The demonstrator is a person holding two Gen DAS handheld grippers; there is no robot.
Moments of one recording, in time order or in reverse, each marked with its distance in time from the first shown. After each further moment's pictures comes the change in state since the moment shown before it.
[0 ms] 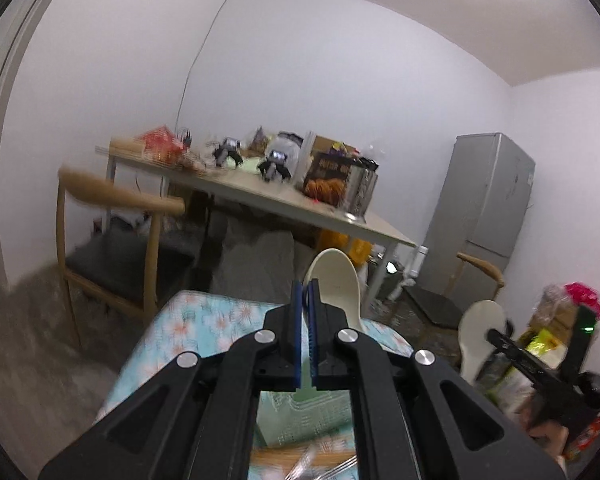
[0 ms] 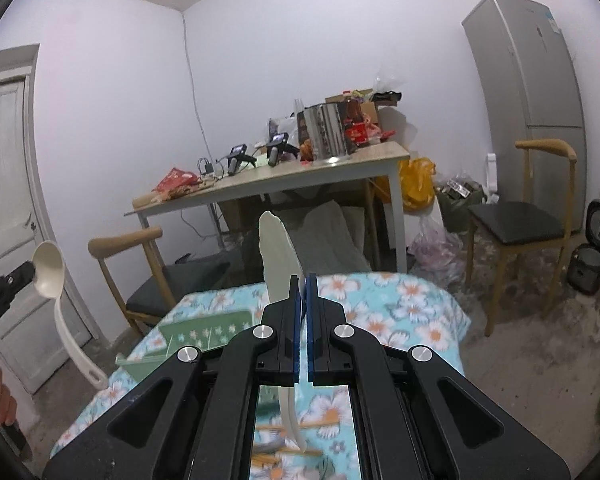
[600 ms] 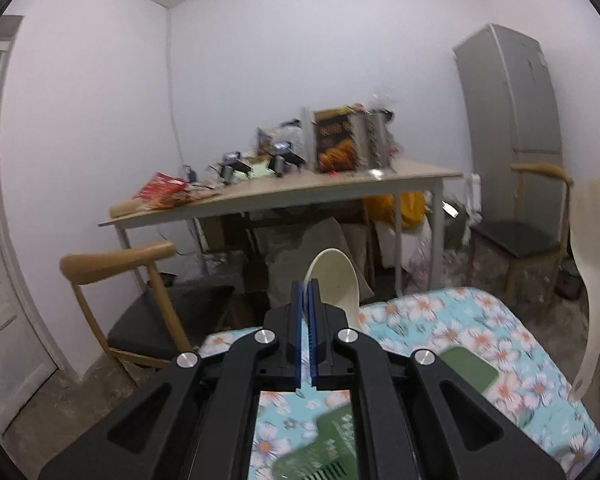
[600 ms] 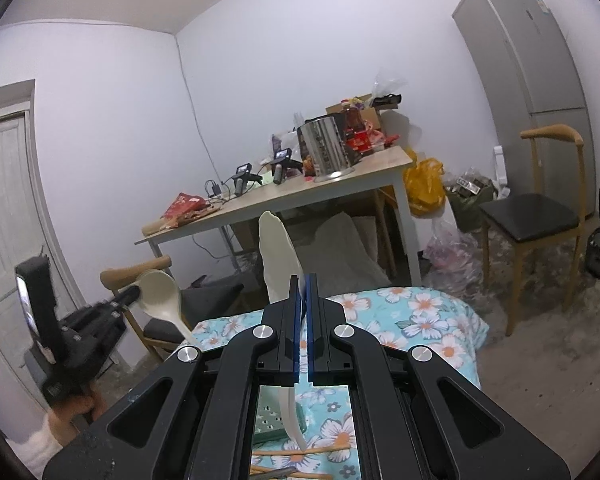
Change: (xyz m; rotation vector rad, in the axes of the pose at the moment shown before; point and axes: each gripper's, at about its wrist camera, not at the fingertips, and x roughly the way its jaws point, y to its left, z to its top) left arm 0.132 -0.085 -0.042 0.388 0.077 0.200; right arm 0.002 -0.020 0.005 0.084 -0.021 0.054
